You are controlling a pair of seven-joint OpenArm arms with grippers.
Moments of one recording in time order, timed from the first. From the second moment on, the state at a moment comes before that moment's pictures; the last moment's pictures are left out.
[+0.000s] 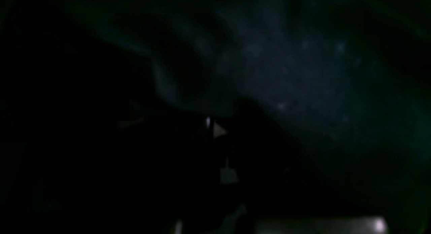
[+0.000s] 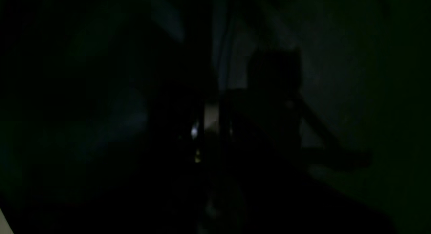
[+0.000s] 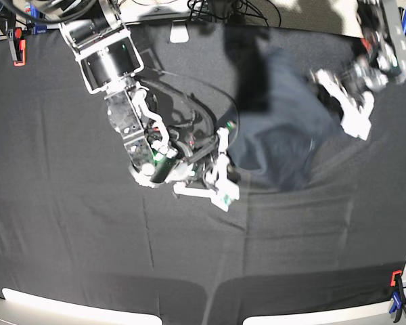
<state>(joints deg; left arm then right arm) 9.9 -8.9 -21.1 81.0 -24.5 -38.5 40.1 16.1 2.6 -23.4 79.7 16.4 32.7 -57.1</state>
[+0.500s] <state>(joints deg) -1.4 -9.7 -20.9 72.9 -25.1 -40.5 36.1 -2.4 4.1 -19.4 100.4 6.6 27.3 -53.0</state>
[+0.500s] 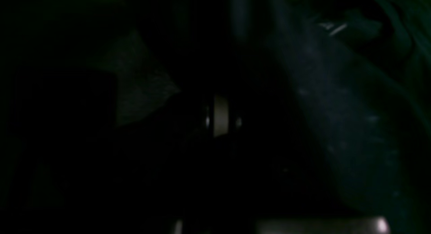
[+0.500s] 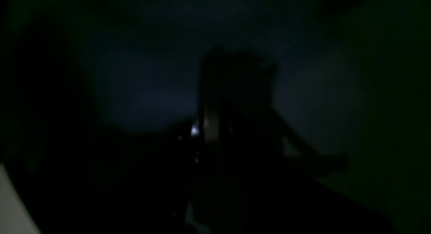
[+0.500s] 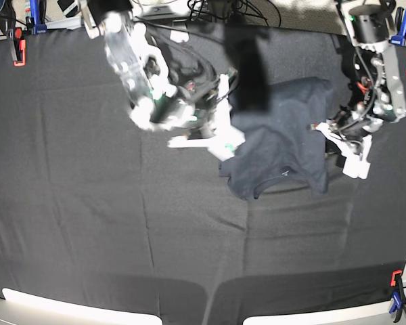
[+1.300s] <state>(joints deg) 49.7 -5.6 -37.2 105.5 -34.2 -40.5 44.1 -43.9 4.5 14.0 123.9 25.6 30.2 -68.7</state>
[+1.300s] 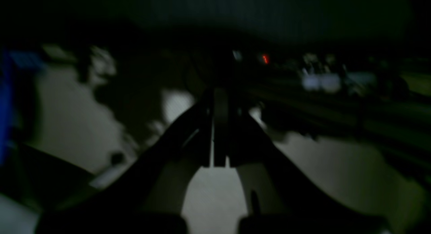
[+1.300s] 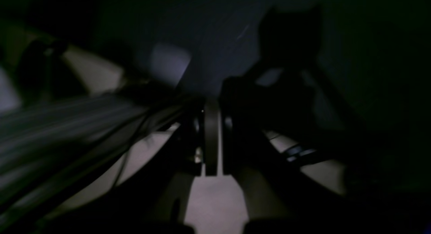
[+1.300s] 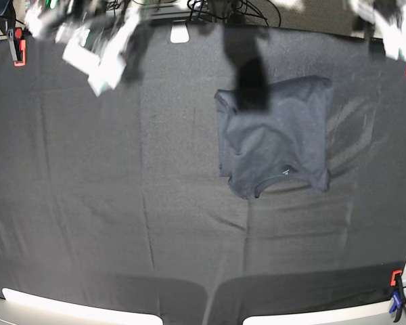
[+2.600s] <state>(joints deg) 15.6 -1.9 -37.3 28.1 -3.9 -30.4 7.1 -7.7 11.4 10.5 31.2 13.0 30.2 -30.3</state>
